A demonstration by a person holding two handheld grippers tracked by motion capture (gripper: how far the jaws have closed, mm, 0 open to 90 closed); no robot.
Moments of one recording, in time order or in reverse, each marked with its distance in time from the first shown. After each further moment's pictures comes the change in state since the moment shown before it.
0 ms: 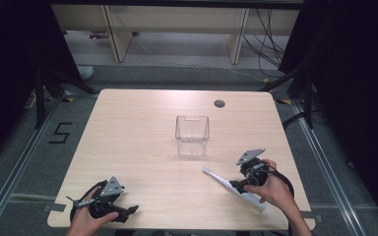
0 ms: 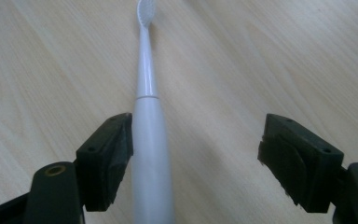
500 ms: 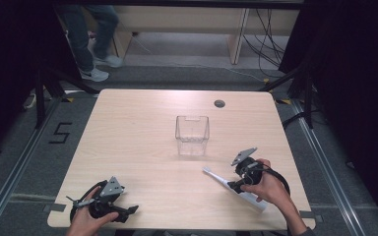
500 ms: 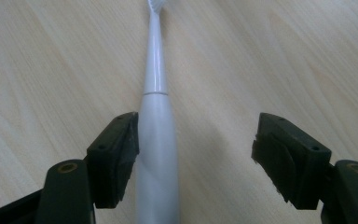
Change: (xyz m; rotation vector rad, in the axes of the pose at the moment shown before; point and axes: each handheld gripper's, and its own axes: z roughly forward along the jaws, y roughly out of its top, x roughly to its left) left arm 0.000 0.000 0.000 0.009 -0.001 0.003; right arm 0.002 0.007 0.011 0.074 0.034 -0.019
